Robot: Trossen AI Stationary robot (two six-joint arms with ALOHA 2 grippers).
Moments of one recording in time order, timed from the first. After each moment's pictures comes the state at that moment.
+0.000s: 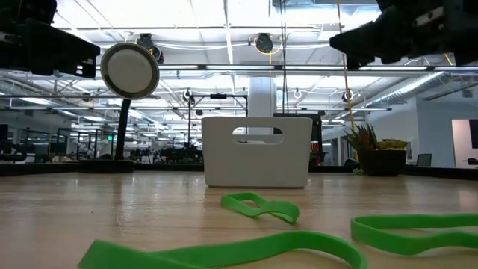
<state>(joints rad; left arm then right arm) -0.34 0.32 0.04 0.24 -0.16 0.20 0.20 0.99 0.28 0.59 0.08 -0.14</state>
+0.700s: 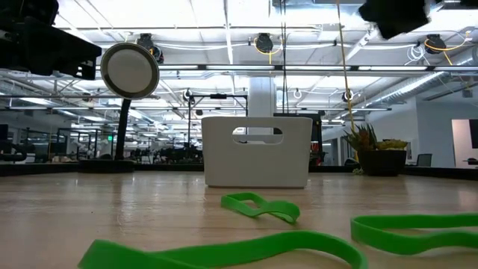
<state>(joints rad) -0.34 0.32 0.04 0.24 -0.16 0.16 0.73 1.45 0.75 0.18 0.49 0.20</state>
